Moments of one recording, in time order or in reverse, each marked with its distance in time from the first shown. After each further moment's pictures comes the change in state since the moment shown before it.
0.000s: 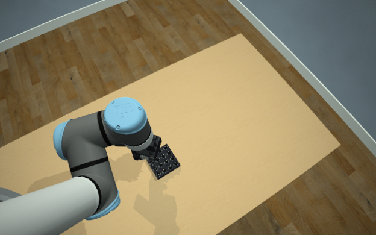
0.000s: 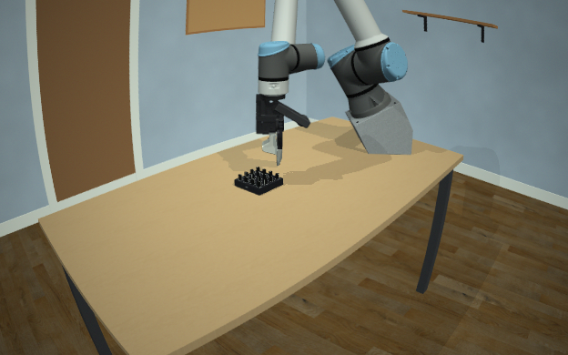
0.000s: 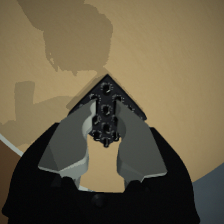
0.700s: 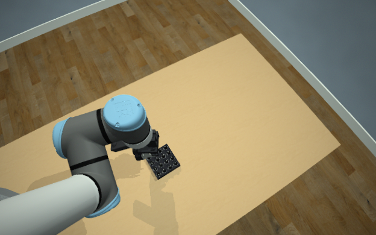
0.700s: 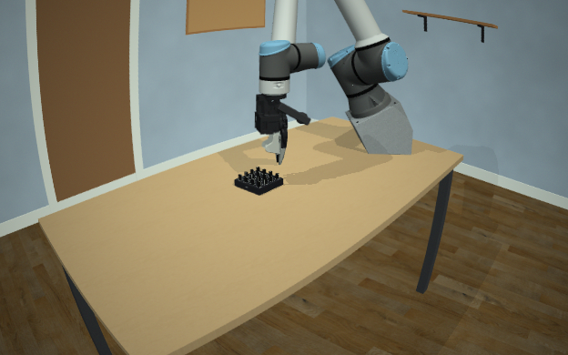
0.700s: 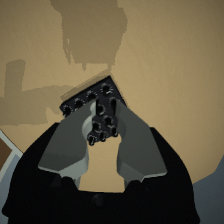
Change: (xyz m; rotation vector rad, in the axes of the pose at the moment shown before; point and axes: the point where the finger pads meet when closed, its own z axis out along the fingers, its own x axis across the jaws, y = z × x) arm -0.001 -0.003 -0.003 0.001 -0.004 -0.259
